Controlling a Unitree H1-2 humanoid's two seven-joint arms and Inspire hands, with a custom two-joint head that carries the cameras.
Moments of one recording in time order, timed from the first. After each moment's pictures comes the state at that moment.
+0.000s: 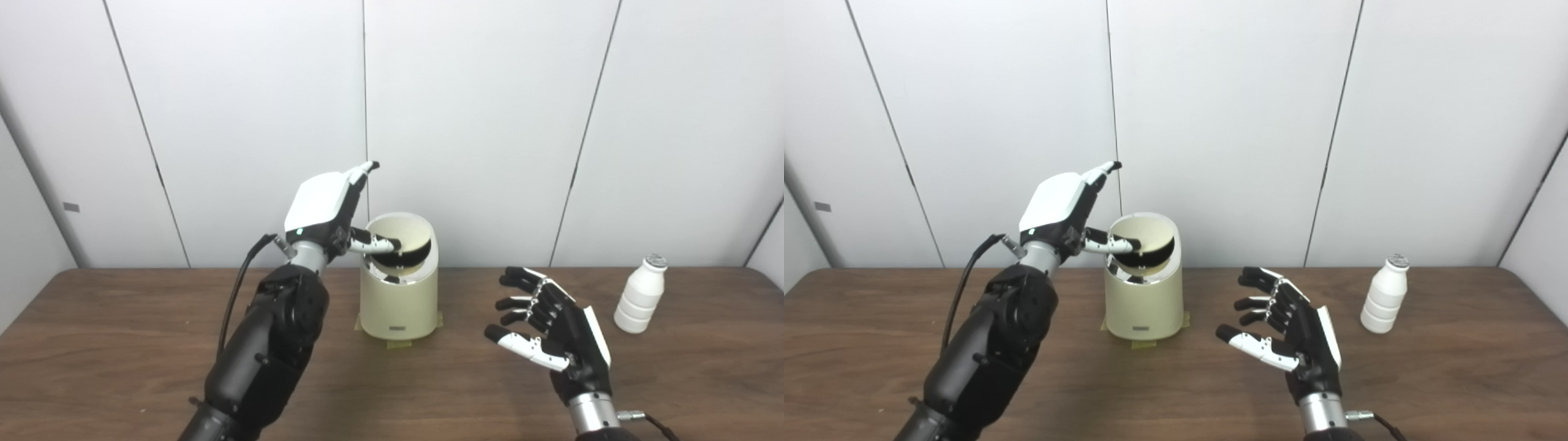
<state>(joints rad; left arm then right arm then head) -0.69 0.15 -0.21 0.14 0.68 0.26 -0.01 -0.21 -0.02 -0.04 -0.02 0.00 -0.07 -0.03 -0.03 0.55</state>
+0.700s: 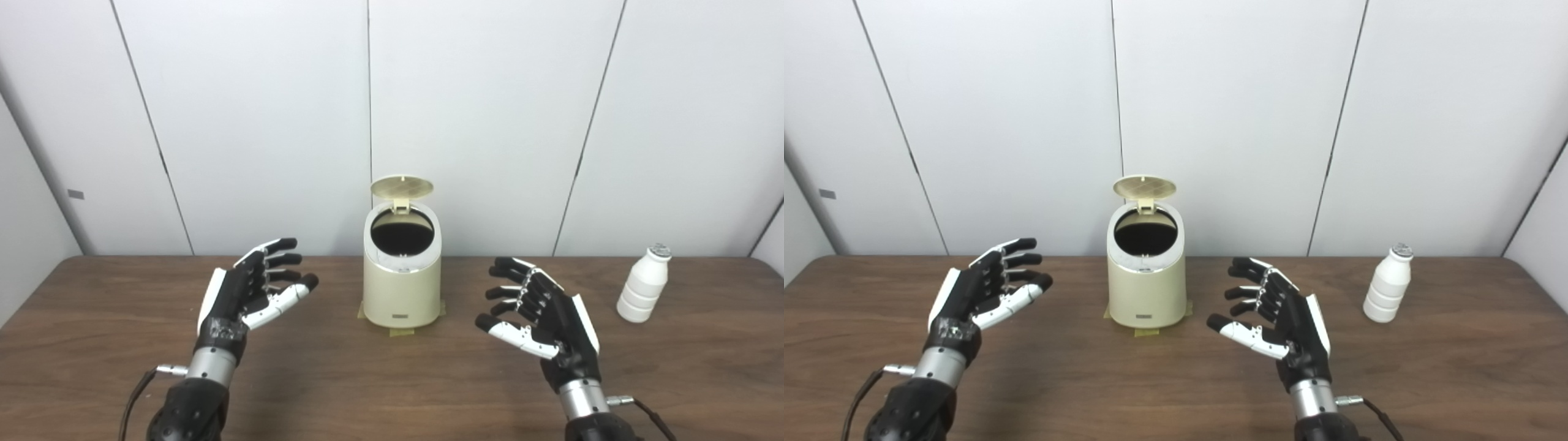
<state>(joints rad) -0.26 0.12 0.10 -0.14 0.08 0.24 -0.07 -0.21 -0.02 -0.01 -0.02 -0.01 -0.05 -0.03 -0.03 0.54</state>
